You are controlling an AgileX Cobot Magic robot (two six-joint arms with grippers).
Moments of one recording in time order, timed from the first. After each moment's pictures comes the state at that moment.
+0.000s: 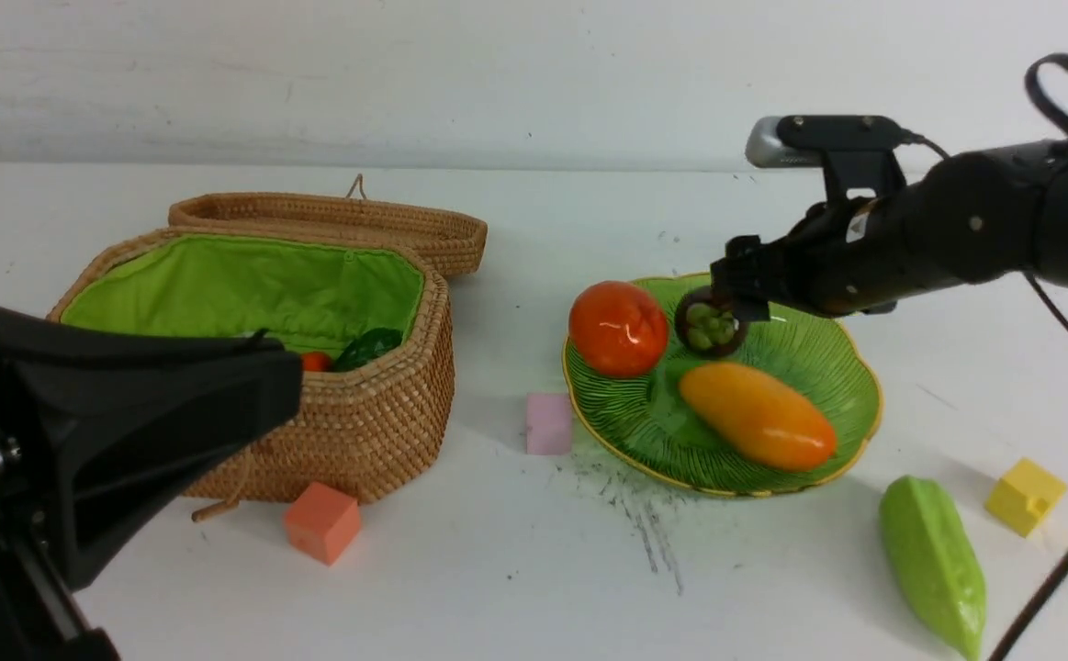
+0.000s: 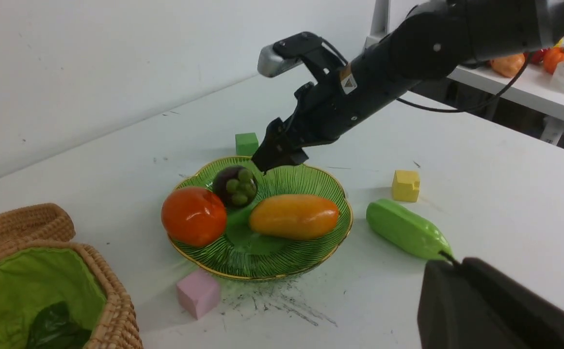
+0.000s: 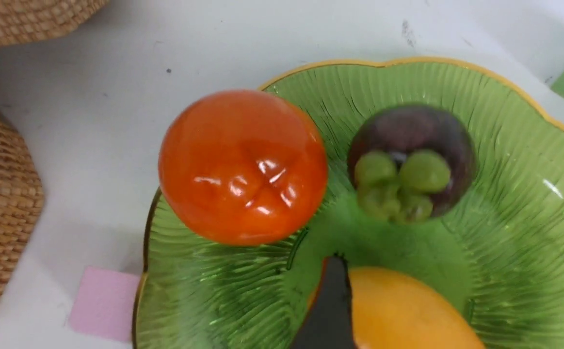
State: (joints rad) right arm 0.30 1.74 -1.33 0.08 0.42 0.09; left arm -0.94 0.65 -0.81 0.25 0.44 -0.32
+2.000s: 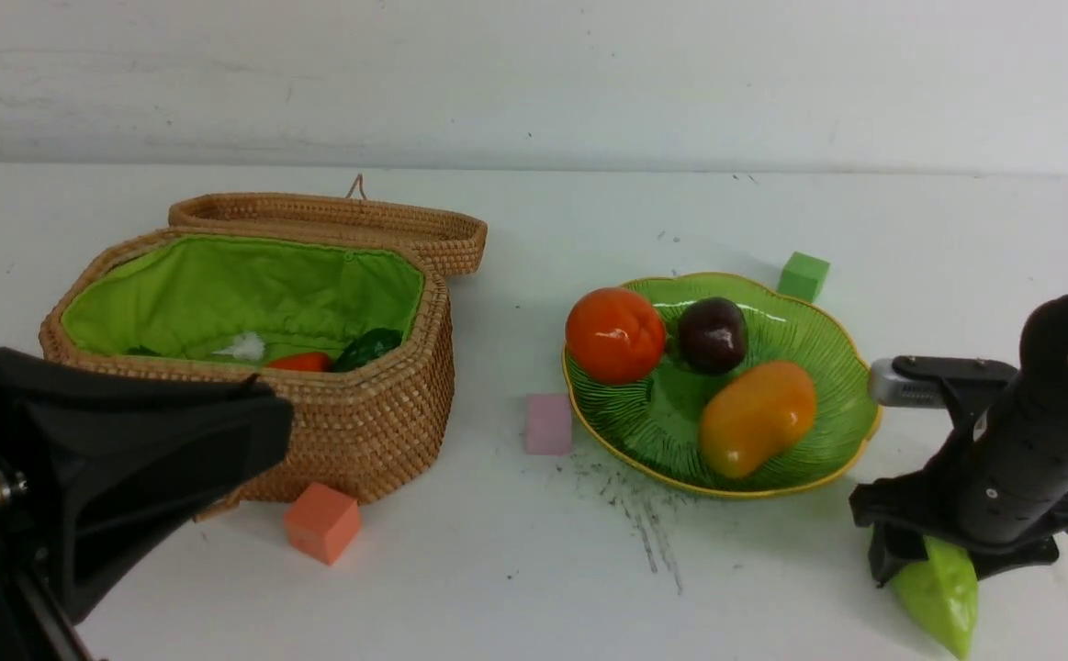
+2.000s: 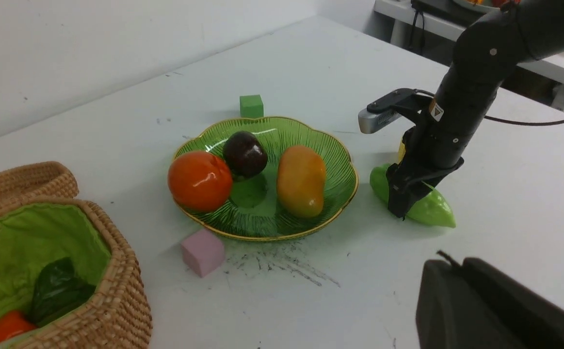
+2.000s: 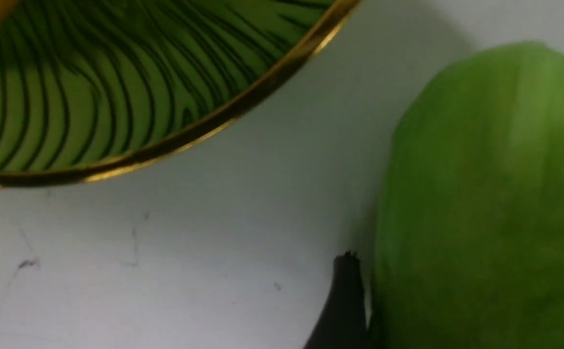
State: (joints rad) right arm 0.14 1.78 -1.00 0.10 0.67 0.09; left arm -0.94 0.65 -0.81 0.24 0.51 -0.32
